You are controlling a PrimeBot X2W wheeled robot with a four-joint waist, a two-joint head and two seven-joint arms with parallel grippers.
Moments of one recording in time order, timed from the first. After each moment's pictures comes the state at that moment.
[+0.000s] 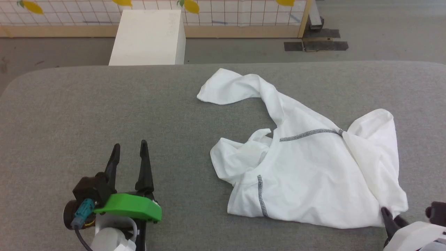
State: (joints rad) left arm -0.10 0.06 -0.05 0.14 -0.27 -0.01 -0.26; right arm 0.12 -0.05 -0.28 0.10 0.30 0.13 0.35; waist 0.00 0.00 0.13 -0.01
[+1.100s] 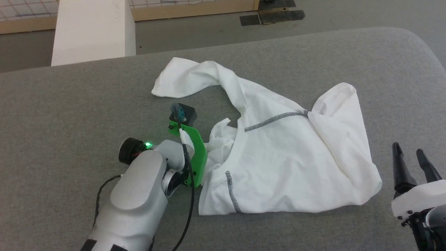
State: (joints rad) left arm -0.62 0.11 -0.45 0.62 -0.36 -0.11 0.63; right arm -0.06 -0.05 -0.30 0.02 0.34 0.13 0.16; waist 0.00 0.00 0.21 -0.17
